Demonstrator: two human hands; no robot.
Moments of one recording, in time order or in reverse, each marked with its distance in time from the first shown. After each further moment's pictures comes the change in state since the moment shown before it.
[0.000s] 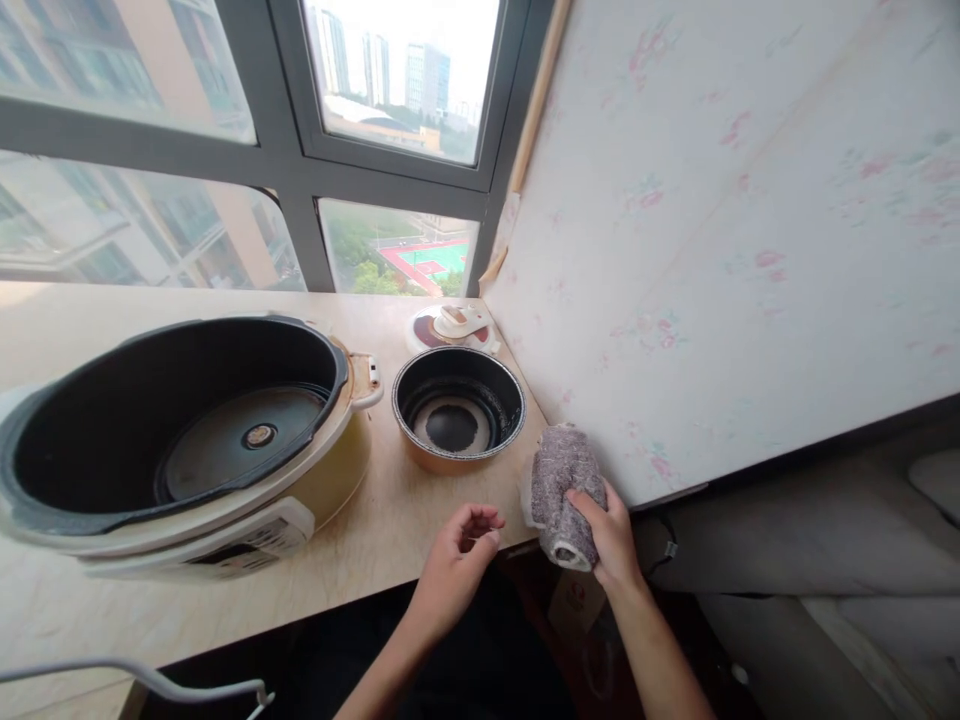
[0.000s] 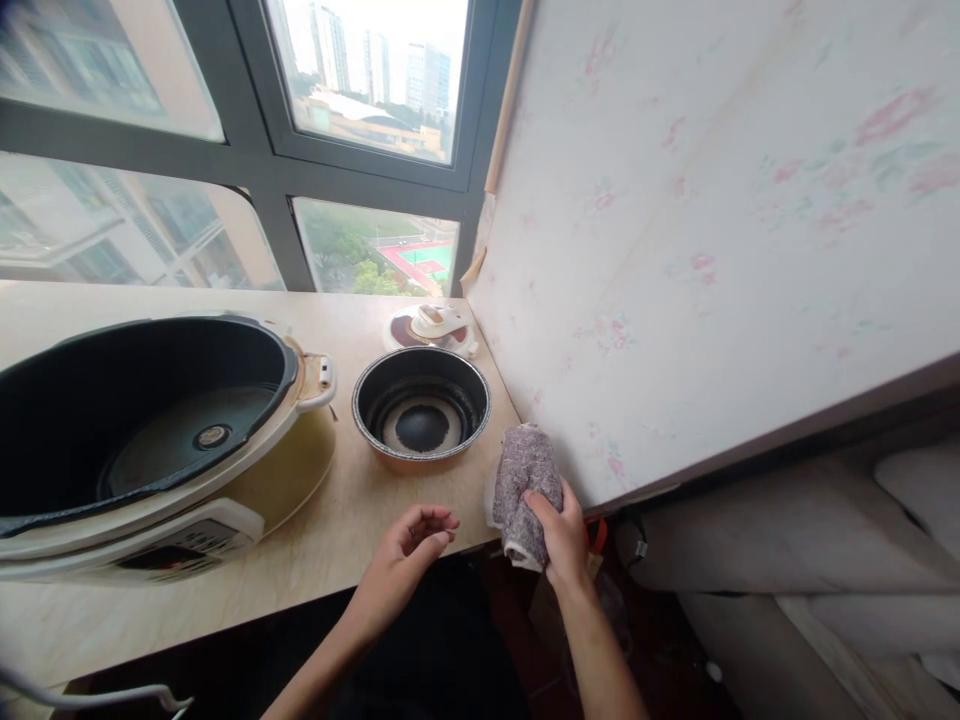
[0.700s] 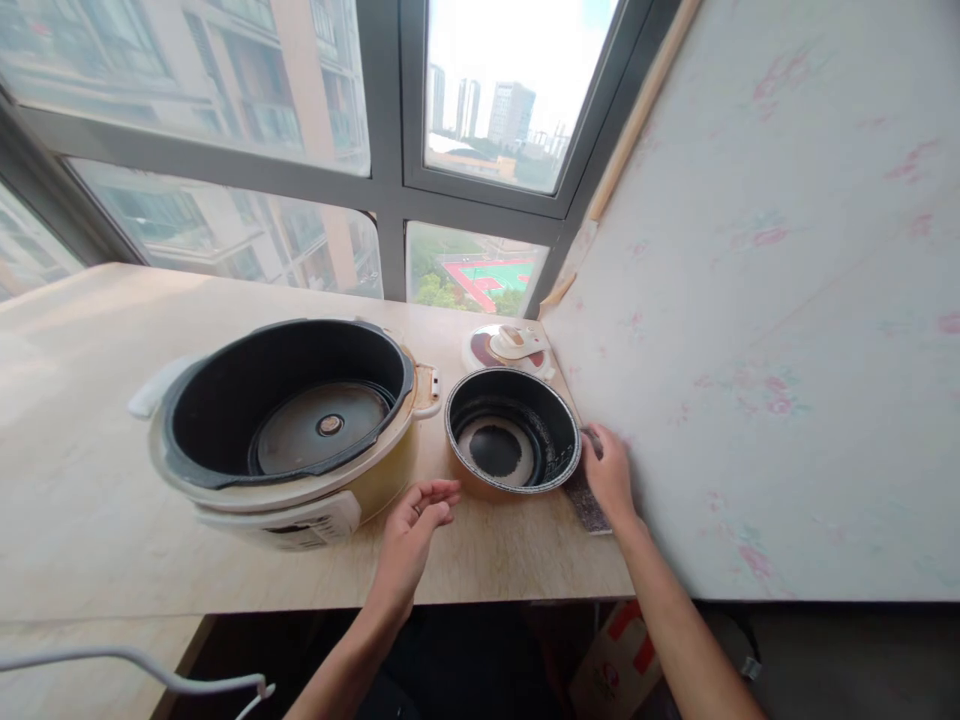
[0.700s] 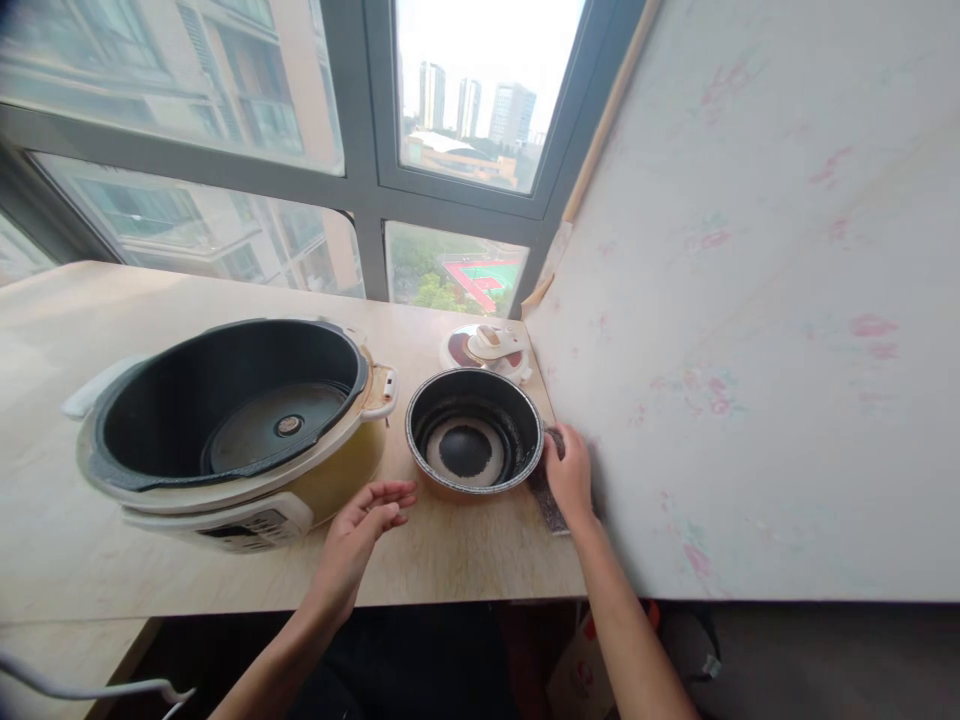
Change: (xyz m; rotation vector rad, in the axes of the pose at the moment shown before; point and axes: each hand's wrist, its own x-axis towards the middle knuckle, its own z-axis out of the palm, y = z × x) left_hand 0.008 0.023 -0.067 -0.258 0.537 0.099; right_hand 0.143 -0.010 0.086 -0.552 -0.187 -0.638
